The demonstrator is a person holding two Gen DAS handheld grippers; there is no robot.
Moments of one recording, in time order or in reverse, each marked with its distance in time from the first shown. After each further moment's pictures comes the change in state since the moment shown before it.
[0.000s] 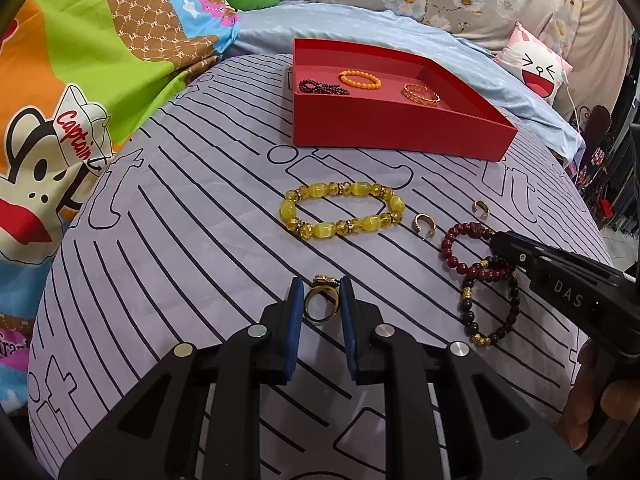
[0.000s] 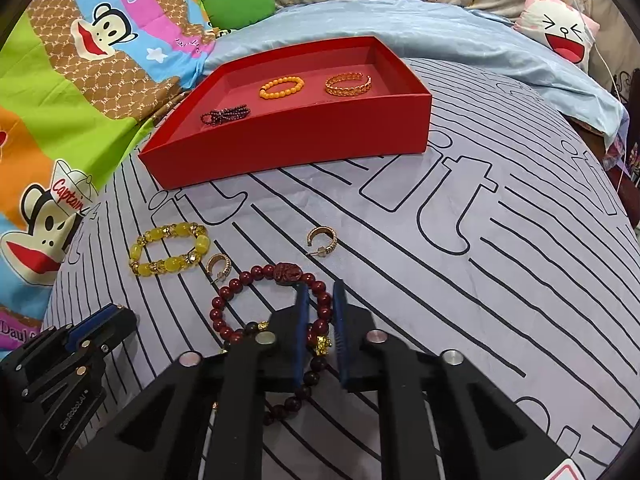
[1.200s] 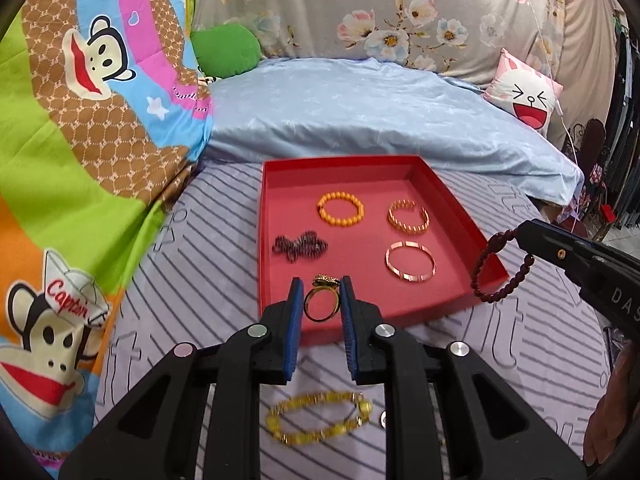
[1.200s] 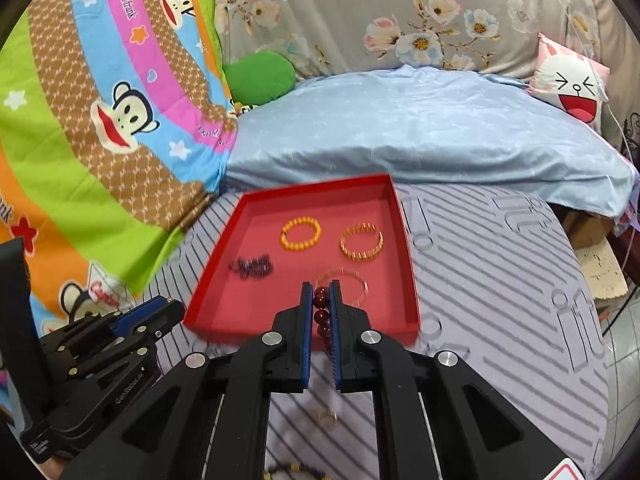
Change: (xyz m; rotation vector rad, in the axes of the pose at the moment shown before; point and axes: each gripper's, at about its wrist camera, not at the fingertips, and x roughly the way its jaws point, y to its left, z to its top) left arm -0.006 -0.033 0.147 0.089 -0.156 0.018; right arm -0.054 -0.009 0.138 -0.018 -0.209 0.100
